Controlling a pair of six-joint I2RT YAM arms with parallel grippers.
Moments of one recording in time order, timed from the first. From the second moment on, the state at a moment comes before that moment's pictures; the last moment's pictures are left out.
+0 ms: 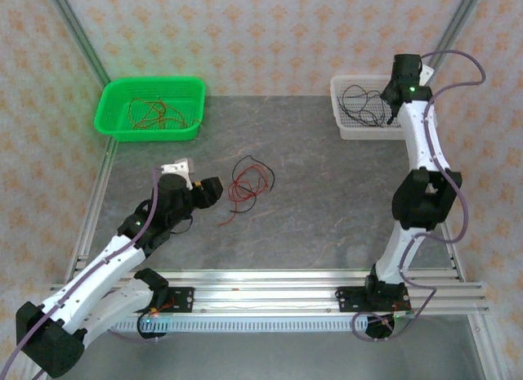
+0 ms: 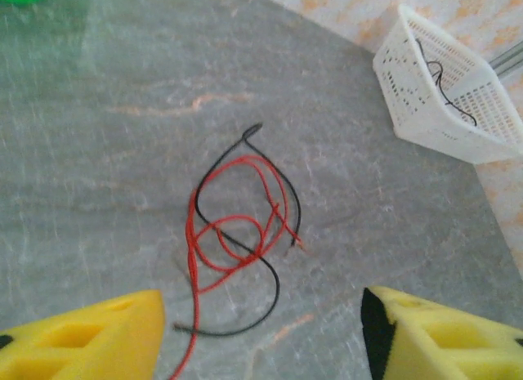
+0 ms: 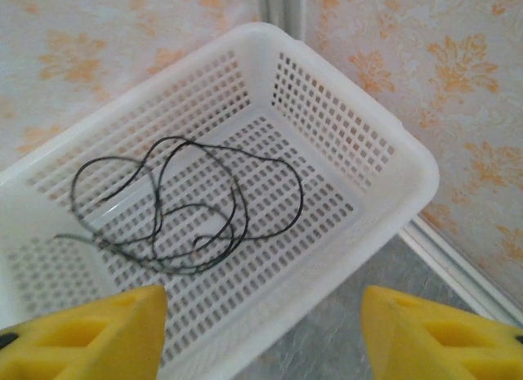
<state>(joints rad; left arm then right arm) -0.49 0.82 0.64 -0.33 -0.08 -0.70 -0.07 1.88 1.91 -0.74 0.38 0.45</state>
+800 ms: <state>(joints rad) -0.53 1.29 0.59 -0.17 -0.02 -0.78 0.19 1.39 1.25 -0.59 0.30 0.51</state>
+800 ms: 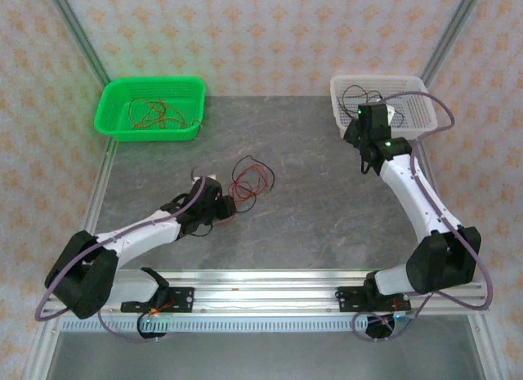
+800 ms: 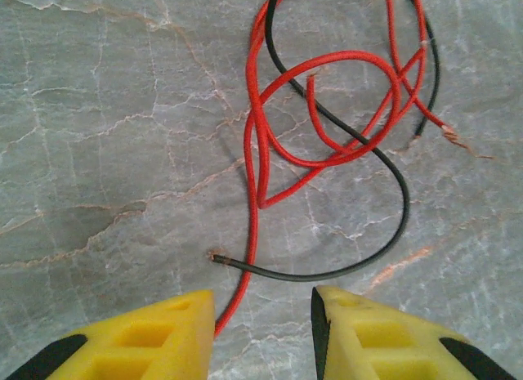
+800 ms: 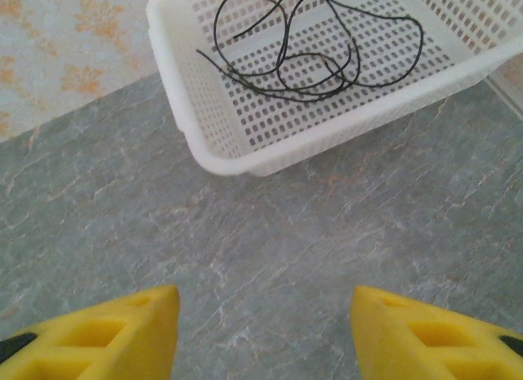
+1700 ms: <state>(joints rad) -0.43 1.52 0.69 -0.01 -0.02 -0.68 0.26 1.29 1.13 -0.57 0.29 0.58</state>
